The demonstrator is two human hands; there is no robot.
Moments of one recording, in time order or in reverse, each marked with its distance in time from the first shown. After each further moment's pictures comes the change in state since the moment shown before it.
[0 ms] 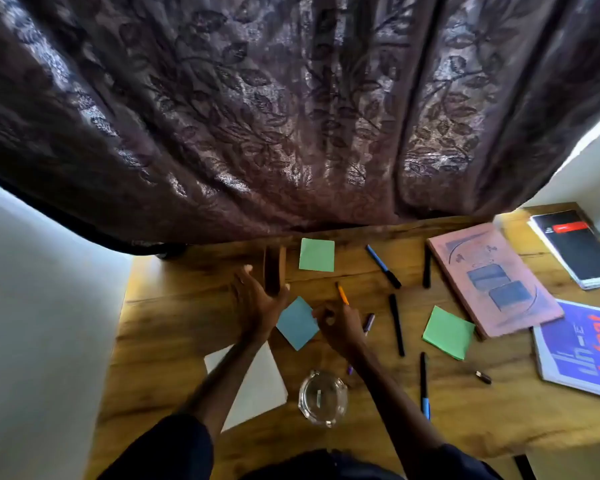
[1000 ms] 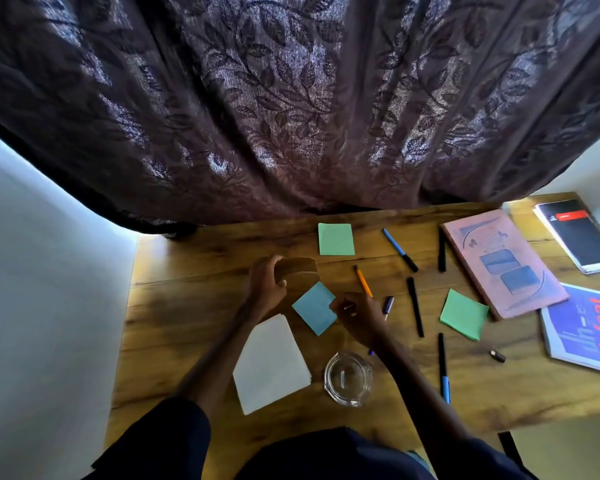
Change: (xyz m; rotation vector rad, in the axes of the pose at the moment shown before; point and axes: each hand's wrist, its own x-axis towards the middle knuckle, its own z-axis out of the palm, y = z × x) left_hand 0.047 -0.058 -0.015 0.009 -0.420 0.232; right_hand -0.011 0.004 0.022 -0.110 0.022 -0.090
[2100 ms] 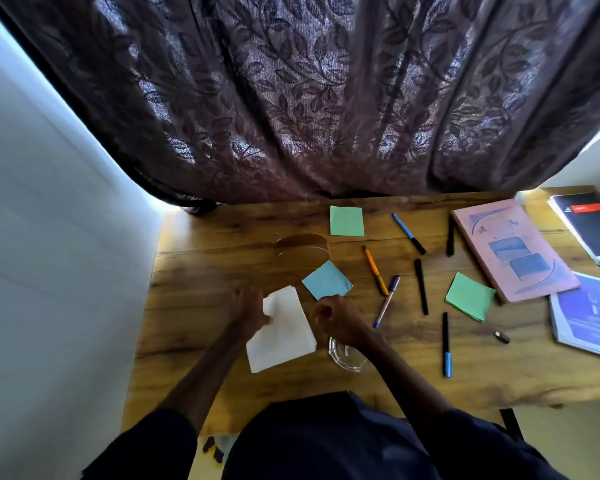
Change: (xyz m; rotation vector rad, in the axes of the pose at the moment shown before) left_hand -0.107 -0.065 0.002 0.327 -0.173 -0.154; right_hand -0.051 -0.036 0.040 -0.051 -0.289 -0.080
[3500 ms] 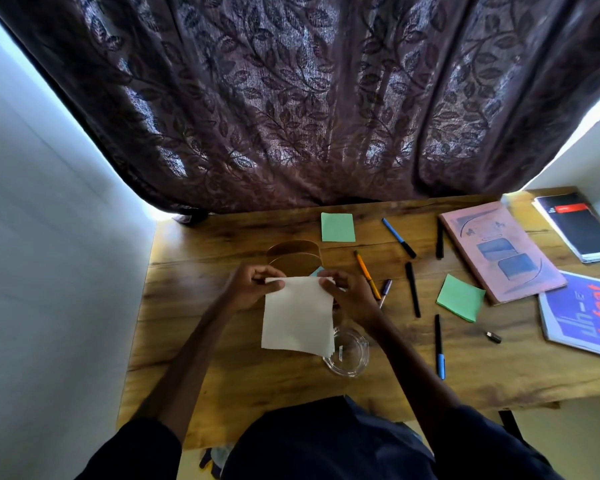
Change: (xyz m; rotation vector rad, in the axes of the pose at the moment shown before) left_hand 0.016 0.021 -0.064 -0.720 -0.086 0.304; right_hand 0.007 0.005 -0.049 0.570 0.216 0.057
